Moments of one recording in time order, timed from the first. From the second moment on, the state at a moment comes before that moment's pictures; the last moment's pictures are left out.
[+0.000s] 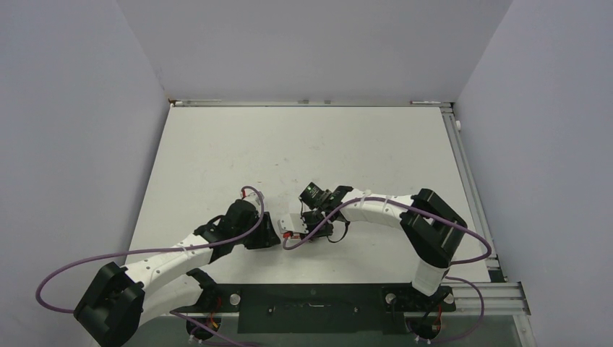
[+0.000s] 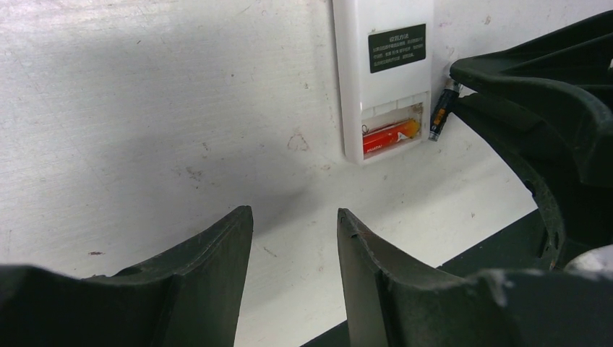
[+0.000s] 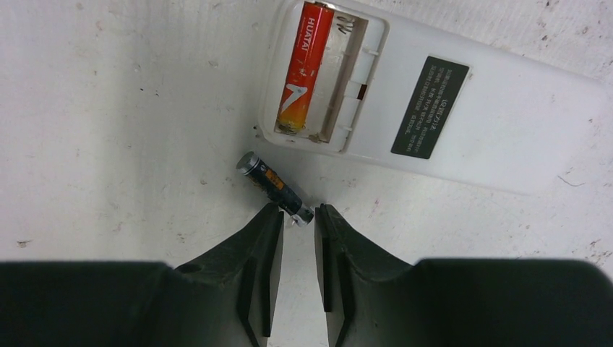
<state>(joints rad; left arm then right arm) -0.66 1.02 0.37 -0.22 0.12 -0.75 0.94 1.75 1.06 -0.56 -0.26 -0.93</state>
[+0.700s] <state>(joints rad) -0.66 1.01 0.37 -0.22 0.12 -0.75 0.96 1.69 1.00 -0.59 -0.27 -0.79</state>
